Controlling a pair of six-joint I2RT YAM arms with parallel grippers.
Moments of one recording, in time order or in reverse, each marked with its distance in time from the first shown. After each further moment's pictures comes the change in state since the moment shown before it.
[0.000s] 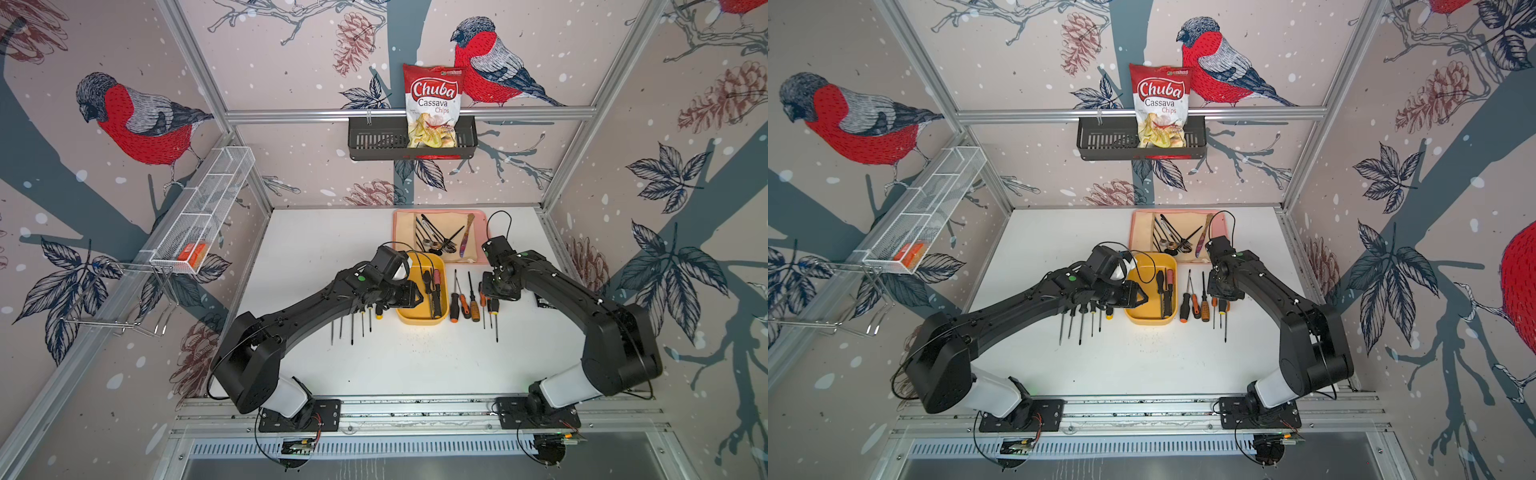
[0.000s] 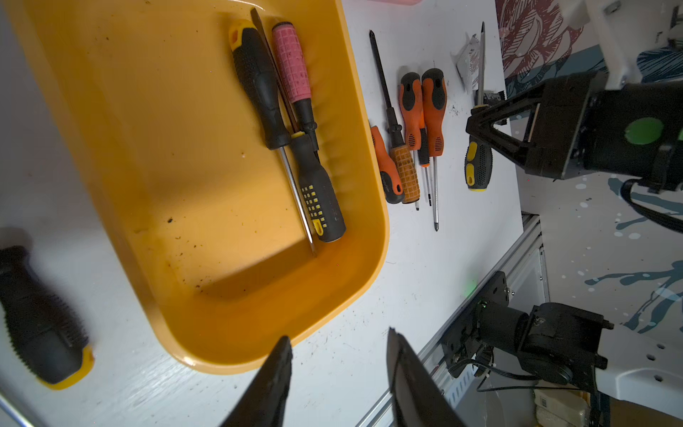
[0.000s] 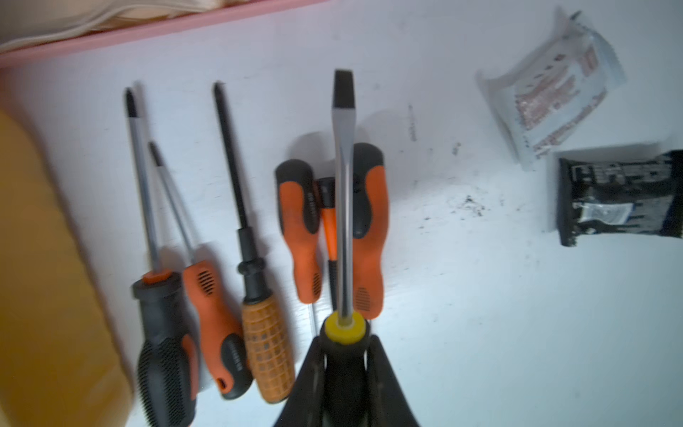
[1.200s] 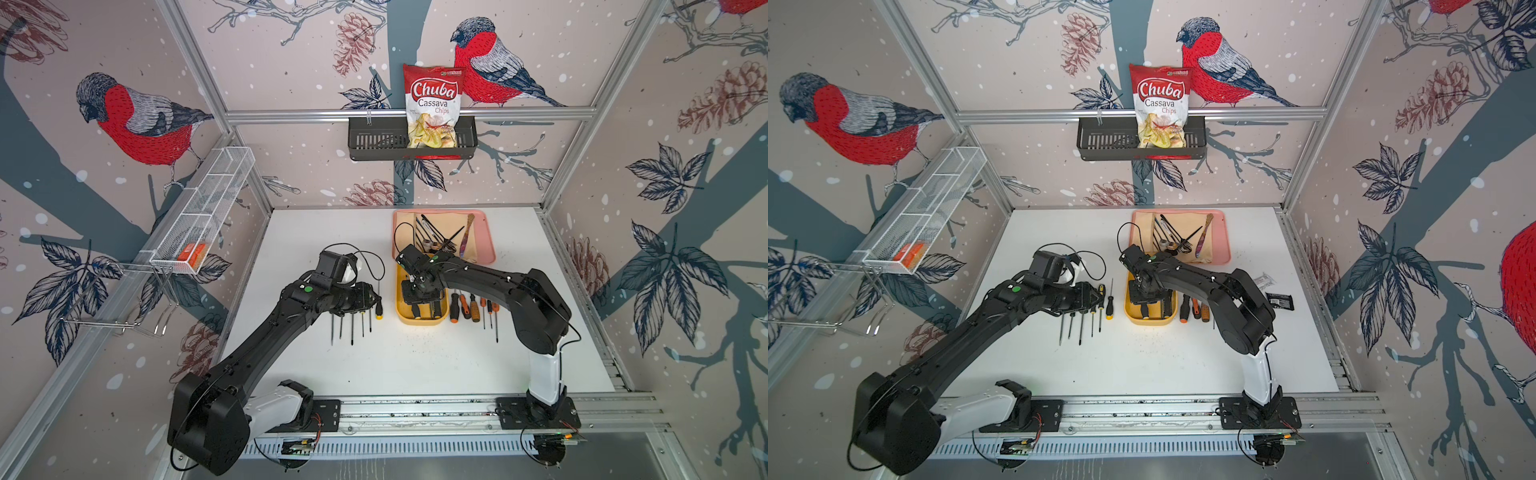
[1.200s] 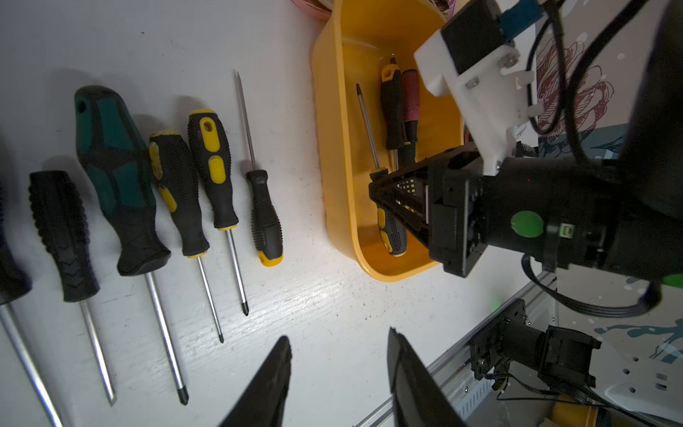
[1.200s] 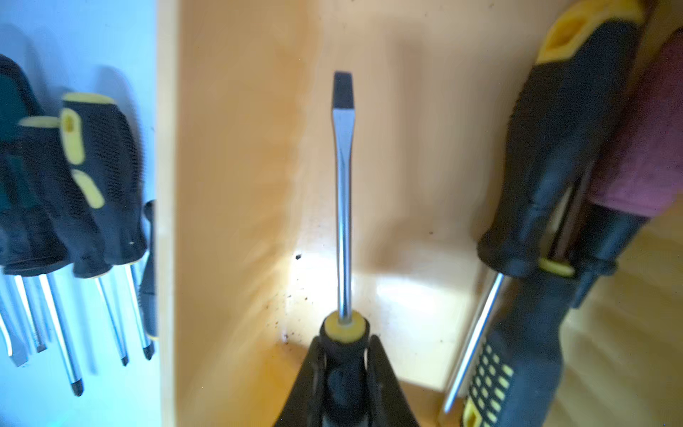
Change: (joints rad) left arm 0.320 -0.319 -0.198 -0.164 0.050 0.097; right arm 0.513 0.431 0.420 0.078 -0.227 0.143
